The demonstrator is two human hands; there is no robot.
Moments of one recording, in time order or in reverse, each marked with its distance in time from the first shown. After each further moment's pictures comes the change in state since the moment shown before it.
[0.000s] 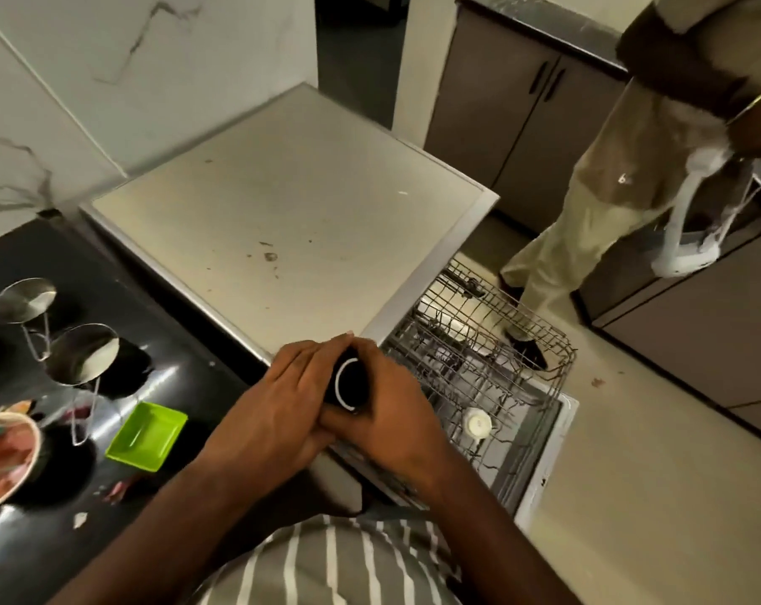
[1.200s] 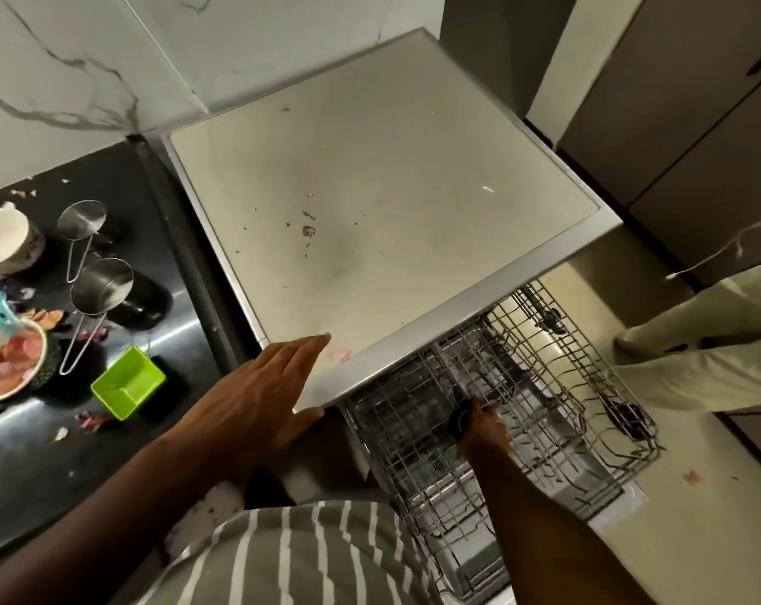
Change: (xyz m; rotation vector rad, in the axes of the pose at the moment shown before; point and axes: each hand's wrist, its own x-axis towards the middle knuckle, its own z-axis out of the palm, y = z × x) left_hand 0.060 -0.006 0.045 0.183 -0.185 -0.464; right_hand 0.102 0.334 -0.048 -0.718 -0.395 0.601
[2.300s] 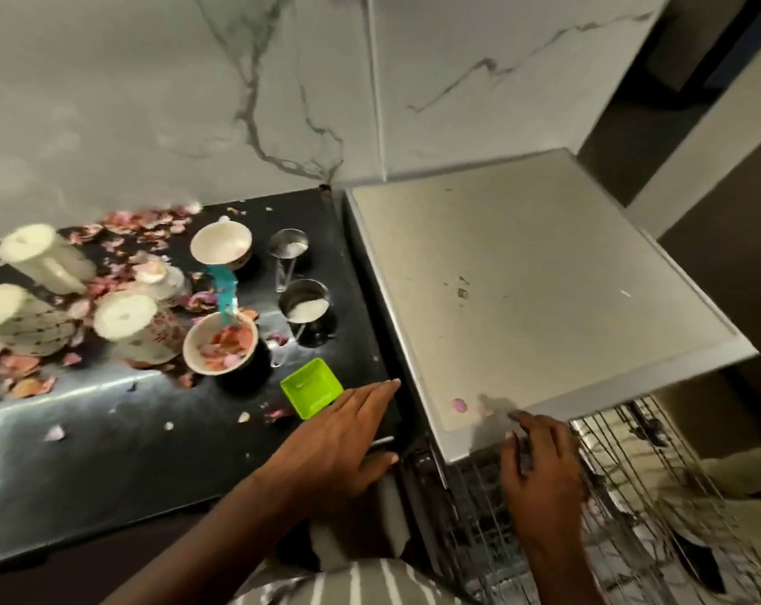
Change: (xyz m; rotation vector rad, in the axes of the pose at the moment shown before) left_hand -0.100 -0.097 0.002 -0.211 0.255 0.005; right_hand -0.179 -0.165 -0.058 0.377 0.689 -0.650
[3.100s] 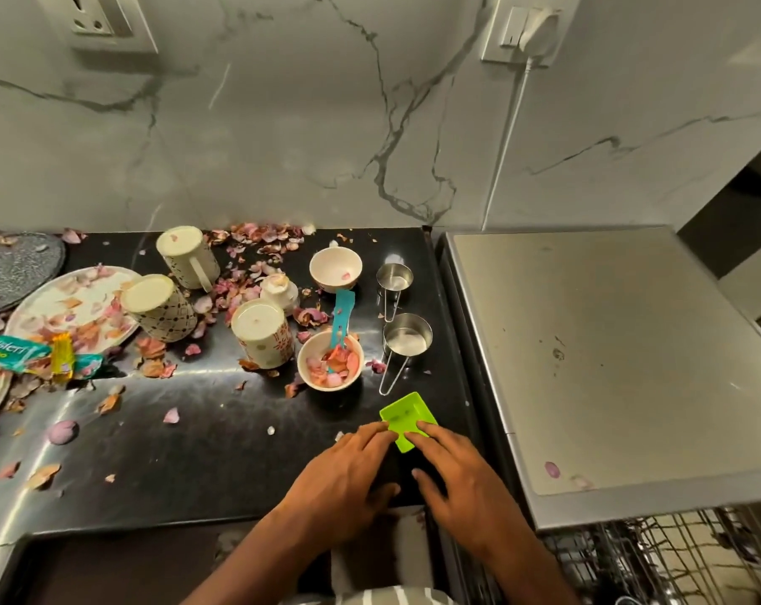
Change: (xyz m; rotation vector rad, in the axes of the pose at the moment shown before) left_hand -0.079 -0.095 -0.001 -0.030 0.093 -0.223; right_hand -0.001 -0.147 0.110 0.005 -0.601 -0.627
